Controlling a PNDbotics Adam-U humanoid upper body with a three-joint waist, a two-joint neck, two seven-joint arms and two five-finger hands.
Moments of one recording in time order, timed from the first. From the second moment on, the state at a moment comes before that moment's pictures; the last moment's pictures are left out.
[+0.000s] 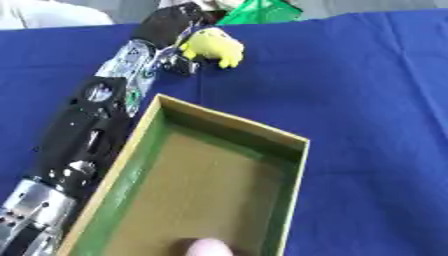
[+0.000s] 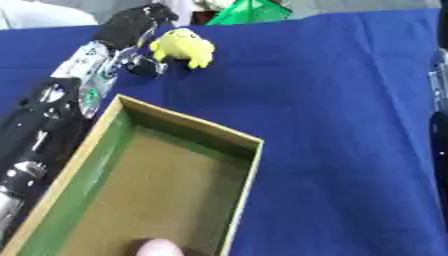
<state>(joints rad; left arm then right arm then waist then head) -1.32 0.24 -0.10 -0.76 -1.27 -0.11 0.00 -0.92 -0.38 -0.15 -1.52 0.06 -0.09 -0.10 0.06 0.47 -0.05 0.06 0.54</state>
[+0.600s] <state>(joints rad) -1.33 0.26 -0.09 -0.75 -1.29 -0.09 -0.03 -0.93 -0.40 -0.15 -1.51 0.06 -0.09 -0.10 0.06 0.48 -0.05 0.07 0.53</state>
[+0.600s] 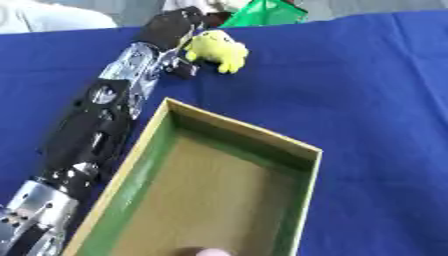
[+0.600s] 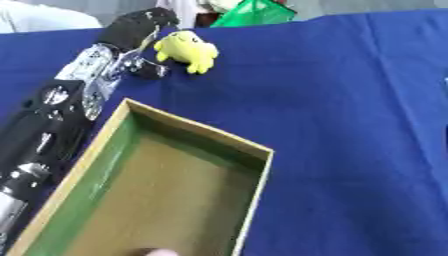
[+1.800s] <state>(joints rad) -1.37 0.29 -0.07 -0.74 -1.30 -0.17 -0.14 -0.94 -0.43 -0.16 -1.49 0.04 -0.08 -0.08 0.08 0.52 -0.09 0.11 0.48</state>
